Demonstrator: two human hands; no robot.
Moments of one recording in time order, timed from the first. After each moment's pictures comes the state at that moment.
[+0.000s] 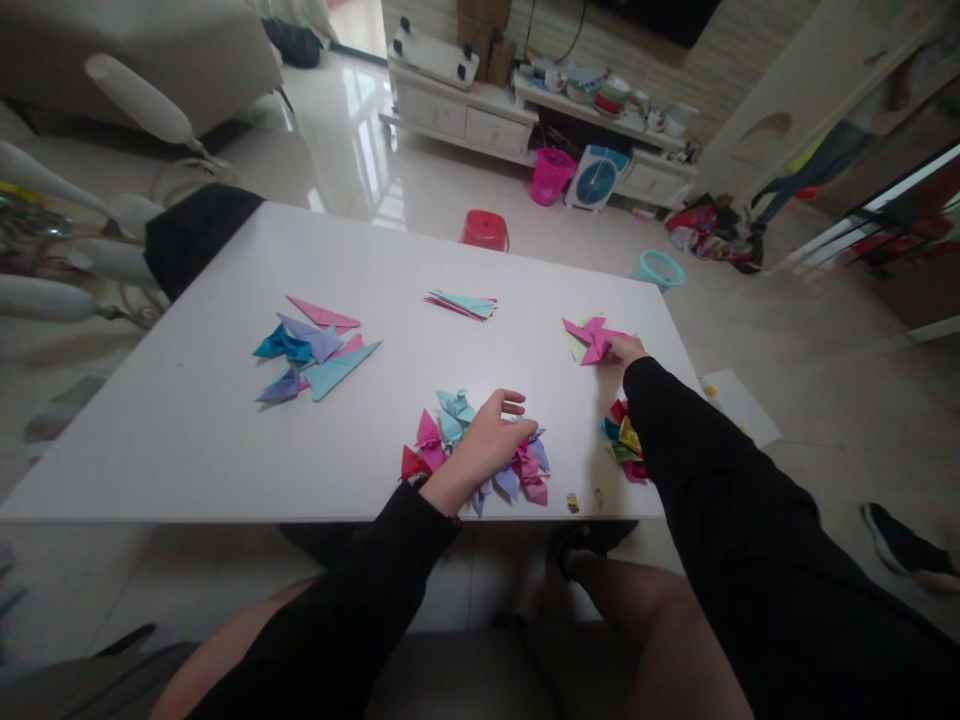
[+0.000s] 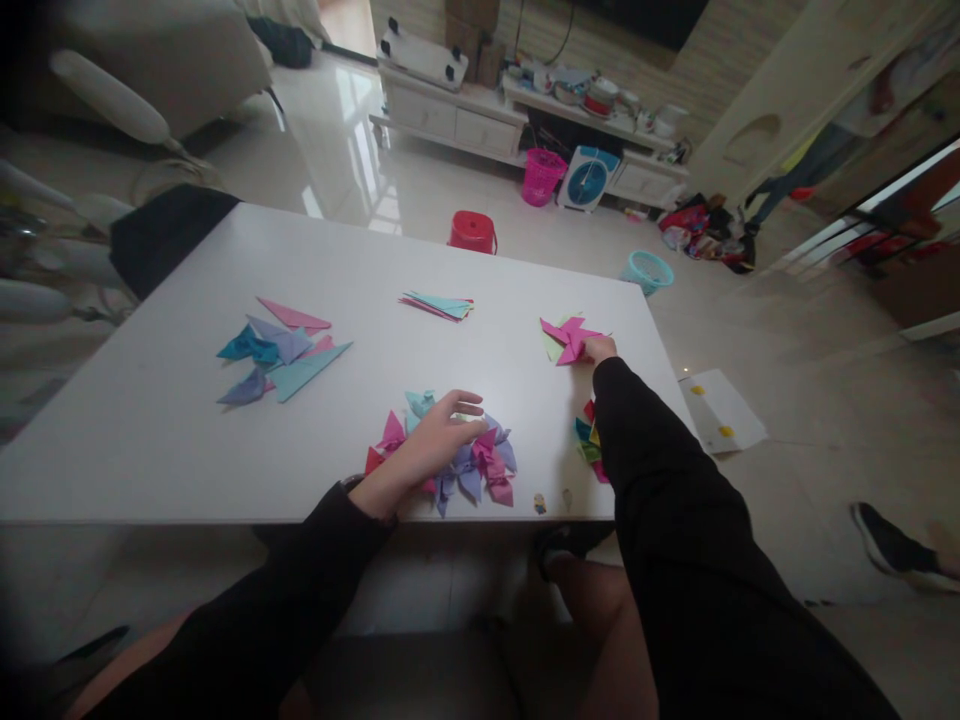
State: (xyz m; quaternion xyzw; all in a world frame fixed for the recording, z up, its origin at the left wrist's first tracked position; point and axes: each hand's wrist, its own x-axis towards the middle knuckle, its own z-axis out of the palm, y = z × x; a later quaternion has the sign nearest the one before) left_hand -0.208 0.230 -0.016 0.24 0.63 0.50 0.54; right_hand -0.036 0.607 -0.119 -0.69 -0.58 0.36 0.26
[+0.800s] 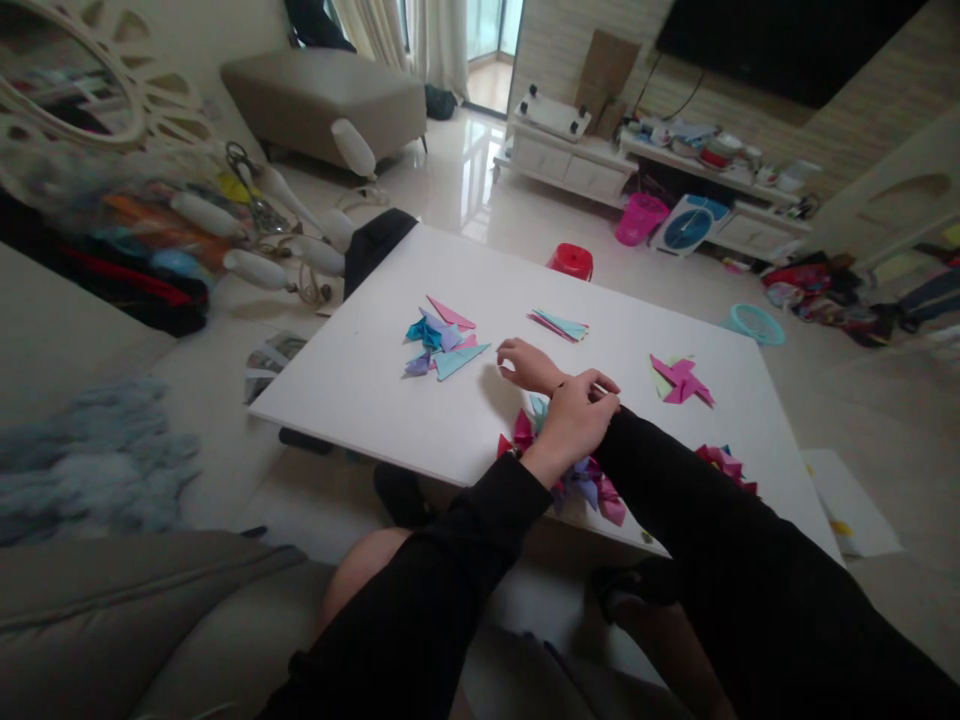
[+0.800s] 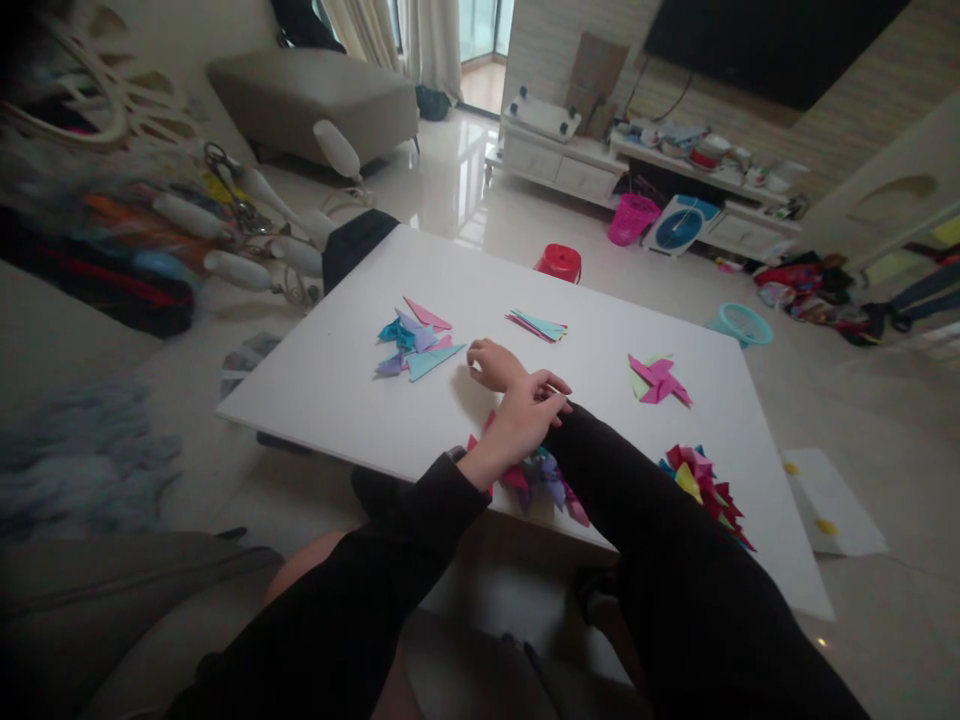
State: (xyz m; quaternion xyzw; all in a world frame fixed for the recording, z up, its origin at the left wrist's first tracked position) left_hand -0.249 0.201 0.003 0.30 0.59 0.64 0.40; right_hand -0.314 0.332 -0.089 -0.01 -0.99 0.13 0.01
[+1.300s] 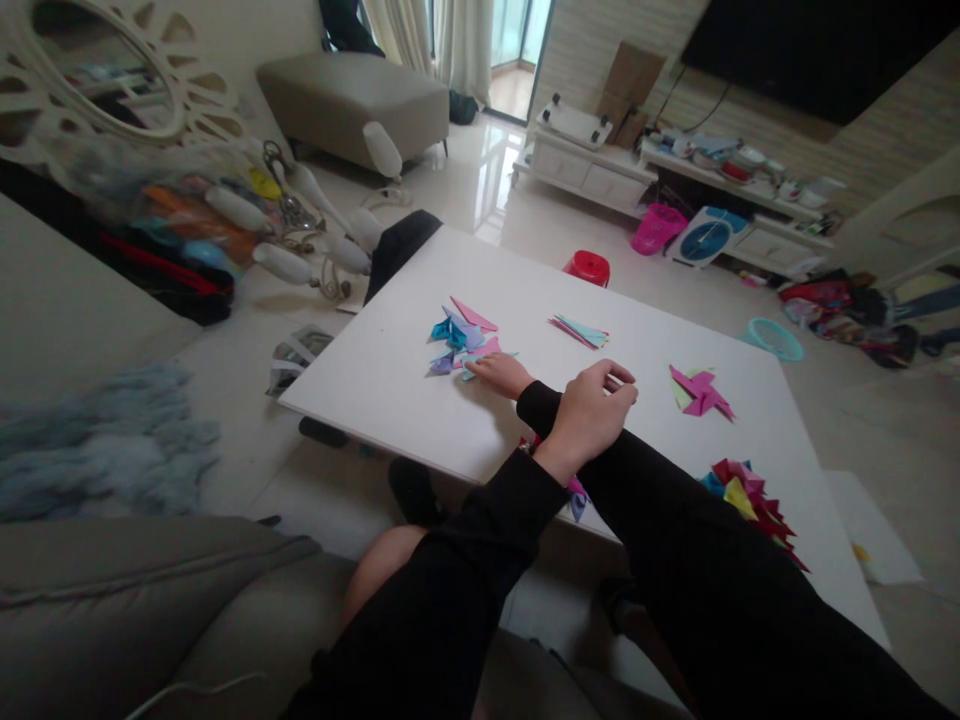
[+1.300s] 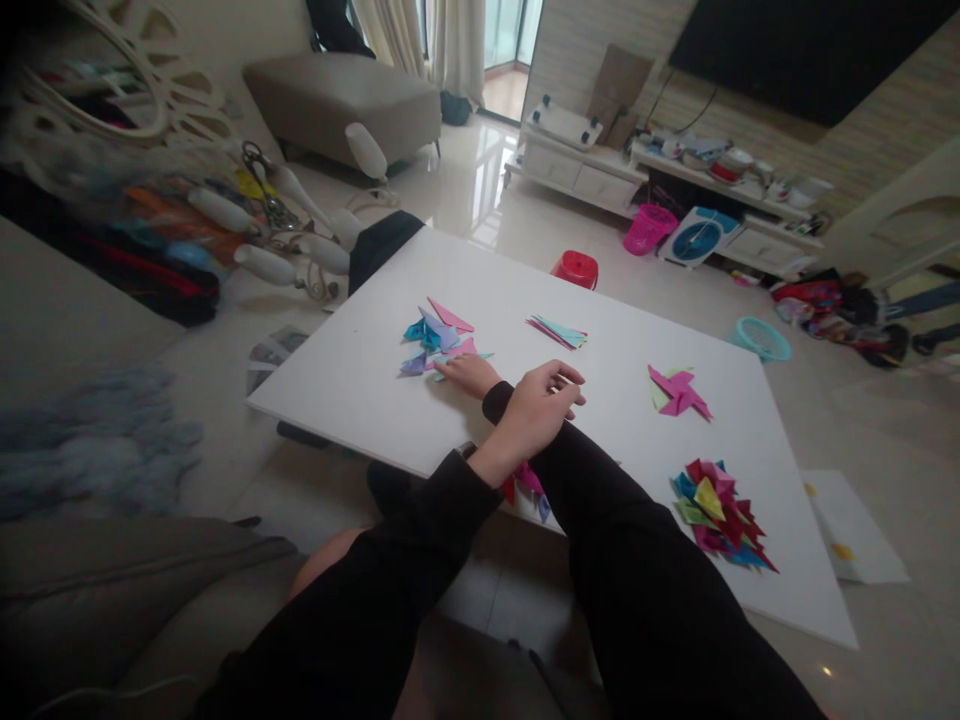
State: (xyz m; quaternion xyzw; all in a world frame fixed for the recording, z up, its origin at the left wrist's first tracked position) left_hand -0.276 0.184 0.015 0.29 0.60 0.65 0.36; right_hand -0.378 0.265 -0.122 0.12 -0.99 -0.06 -0.07
